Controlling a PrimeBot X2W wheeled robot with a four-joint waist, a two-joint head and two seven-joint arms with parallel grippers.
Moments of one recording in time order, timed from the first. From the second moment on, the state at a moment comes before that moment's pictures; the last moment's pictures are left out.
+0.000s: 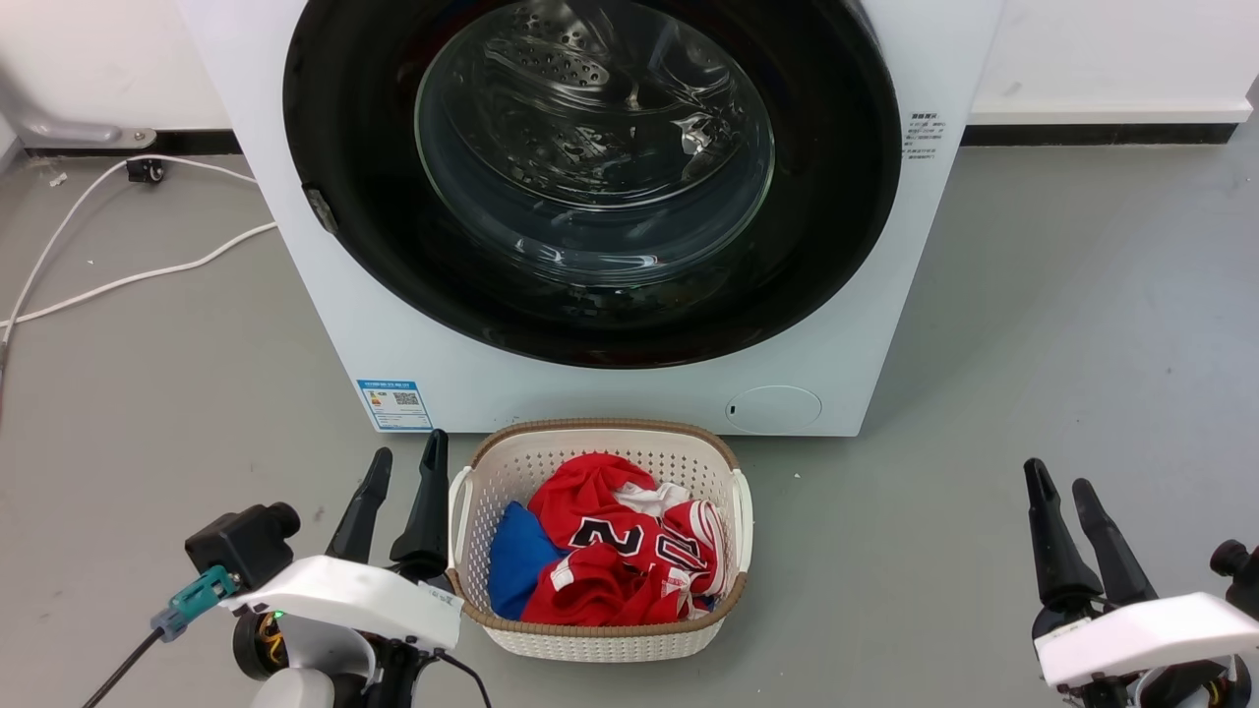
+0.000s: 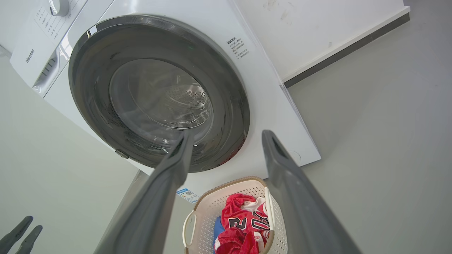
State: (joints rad) left arm -0.11 0.09 -0.09 0.16 -0.70 -0.09 -0.09; right arm 0.01 -0.08 -0.06 0.08 0.70 0.13 -0.03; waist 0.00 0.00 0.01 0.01
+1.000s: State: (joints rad) left arm -0.12 0.14 -0.18 0.18 -0.40 -0.04 -0.17; right arm 0.07 -0.07 -0.05 -0.02 0.35 0.13 -0.04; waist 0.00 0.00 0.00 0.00
